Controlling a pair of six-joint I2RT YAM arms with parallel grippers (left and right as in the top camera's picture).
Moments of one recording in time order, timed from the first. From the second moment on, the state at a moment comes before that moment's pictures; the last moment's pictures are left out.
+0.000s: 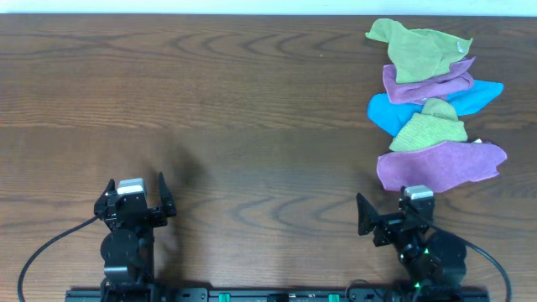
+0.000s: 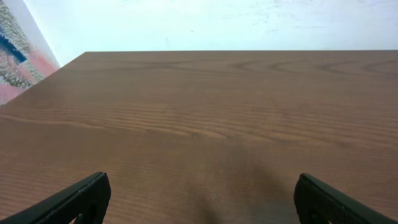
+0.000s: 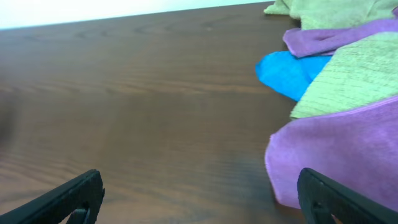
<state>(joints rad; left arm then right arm) 0.01 0.05 0.09 -0.27 -0.15 0.03 0.04 0.02 0.17 -0.53 -0.23 0.14</state>
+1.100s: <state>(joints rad) 0.01 0.05 0.09 -0.27 -0.15 0.03 -0.22 1.38 0.97 -0.85 0.03 0.48</state>
